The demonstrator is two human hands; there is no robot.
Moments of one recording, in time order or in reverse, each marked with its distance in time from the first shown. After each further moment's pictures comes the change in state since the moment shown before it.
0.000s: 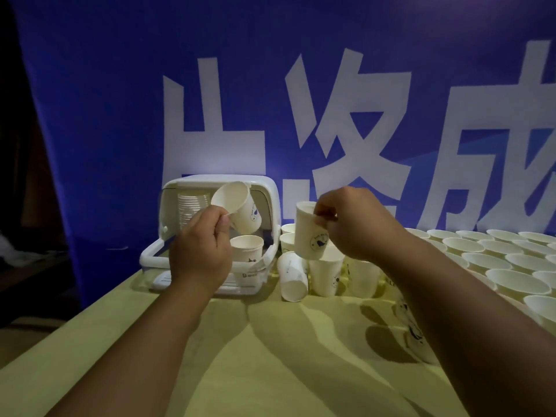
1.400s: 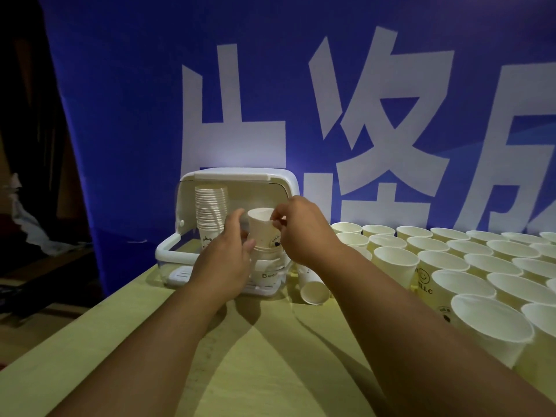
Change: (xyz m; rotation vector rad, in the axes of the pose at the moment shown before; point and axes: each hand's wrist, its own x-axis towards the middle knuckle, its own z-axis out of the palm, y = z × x) left_hand -0.005 -0.014 0.014 0.016 -0.472 -0.255; right_hand 0.061 -0.048 0.098 0.166 -0.102 -0.045
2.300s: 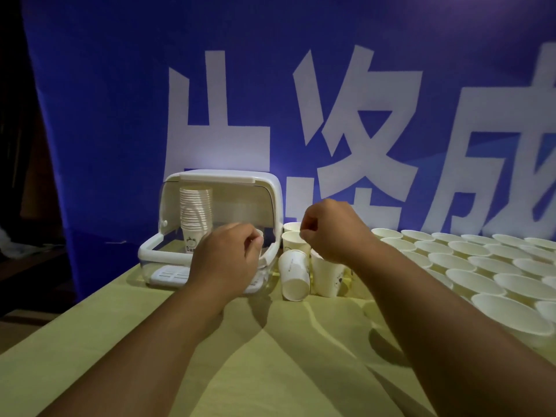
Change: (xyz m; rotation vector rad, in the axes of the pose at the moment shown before) left_hand -0.017 0.028 0.002 0.115 0.159 0.242; right_hand -0.042 0.040 -0.049 -0.147 0.080 0.053
